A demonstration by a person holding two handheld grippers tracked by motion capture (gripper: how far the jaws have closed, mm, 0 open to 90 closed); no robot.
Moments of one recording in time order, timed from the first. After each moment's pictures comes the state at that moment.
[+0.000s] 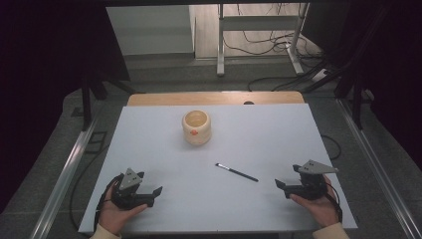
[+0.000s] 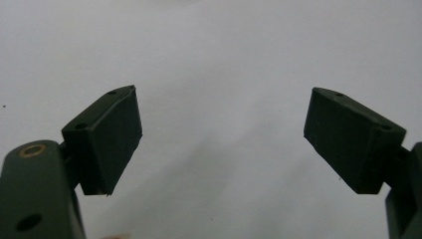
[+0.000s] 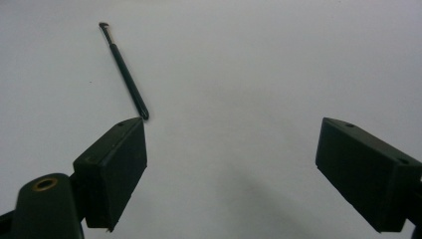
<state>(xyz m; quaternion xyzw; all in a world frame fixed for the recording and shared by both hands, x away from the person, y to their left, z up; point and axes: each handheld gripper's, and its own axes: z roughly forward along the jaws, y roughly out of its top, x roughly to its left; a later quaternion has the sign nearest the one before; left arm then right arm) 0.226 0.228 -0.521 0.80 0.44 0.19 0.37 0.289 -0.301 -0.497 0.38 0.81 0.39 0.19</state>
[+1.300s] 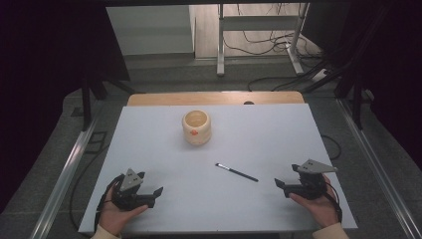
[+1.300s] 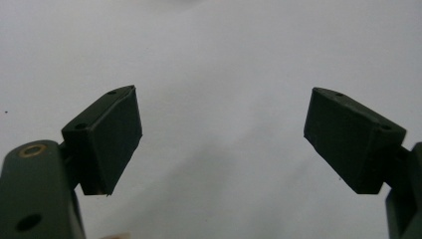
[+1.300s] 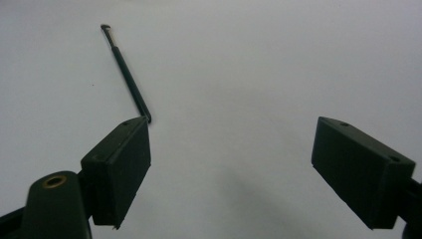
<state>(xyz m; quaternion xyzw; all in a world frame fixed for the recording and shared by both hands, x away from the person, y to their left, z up) 0.223 0.224 -0.518 0.80 0.44 0.19 0.37 0.289 -0.298 -0.492 0.38 0.82 0.39 0.19</state>
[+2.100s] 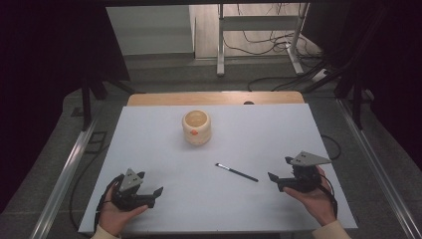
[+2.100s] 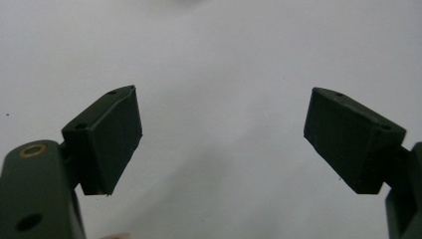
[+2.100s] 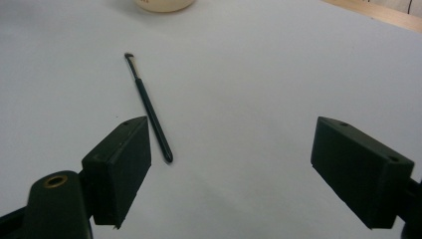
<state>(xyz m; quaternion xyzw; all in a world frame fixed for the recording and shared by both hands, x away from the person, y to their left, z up) 0.222 0.223 -0.515 0.80 0.43 0.20 0.37 0.297 -0.273 -0.466 0.35 0.83 0.39 0.20</state>
